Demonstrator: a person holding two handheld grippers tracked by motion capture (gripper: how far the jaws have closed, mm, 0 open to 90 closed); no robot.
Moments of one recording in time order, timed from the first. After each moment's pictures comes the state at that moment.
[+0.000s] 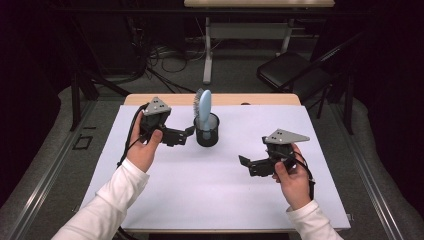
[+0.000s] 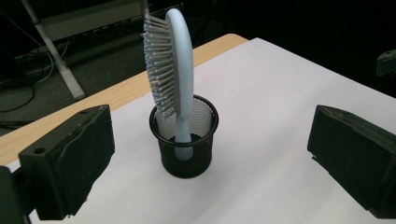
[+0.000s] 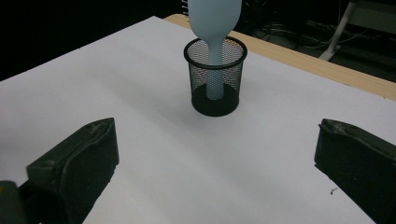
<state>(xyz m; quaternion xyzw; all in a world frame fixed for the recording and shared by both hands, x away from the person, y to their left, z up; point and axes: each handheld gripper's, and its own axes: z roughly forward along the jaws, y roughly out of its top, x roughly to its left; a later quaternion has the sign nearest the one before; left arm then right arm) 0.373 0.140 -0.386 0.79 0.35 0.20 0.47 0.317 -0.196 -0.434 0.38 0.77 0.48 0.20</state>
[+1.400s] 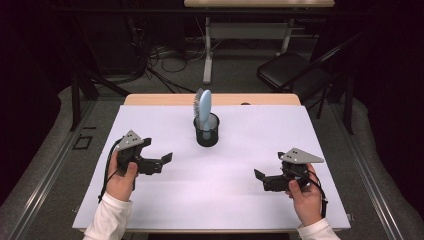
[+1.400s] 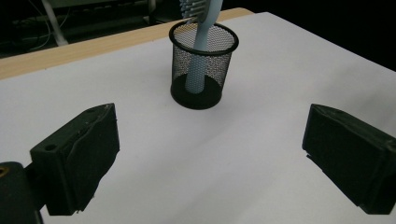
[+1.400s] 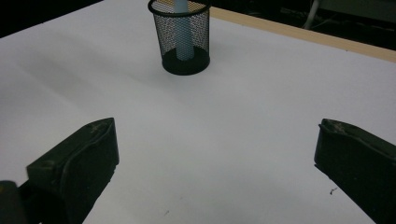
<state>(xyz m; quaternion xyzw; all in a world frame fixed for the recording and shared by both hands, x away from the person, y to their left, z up) 0.334 0.206 -0.465 0.77 0.39 0.17 0.49 0.291 -0.235 -0.479 0.41 0.76 0.46 0.22</state>
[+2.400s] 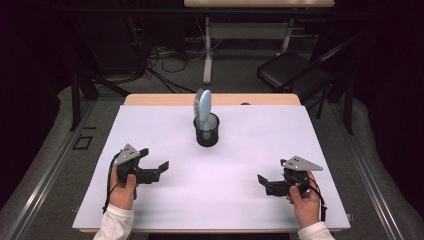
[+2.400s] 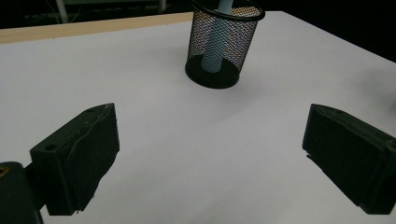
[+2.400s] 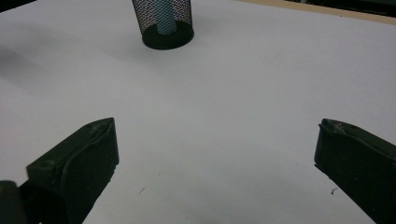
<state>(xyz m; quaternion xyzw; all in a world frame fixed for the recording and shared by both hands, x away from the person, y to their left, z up) 0.330 0.222 -0.517 0.74 0.41 0.17 0.51 0.294 -0.250 -0.520 0.43 0.75 0.45 0.22</state>
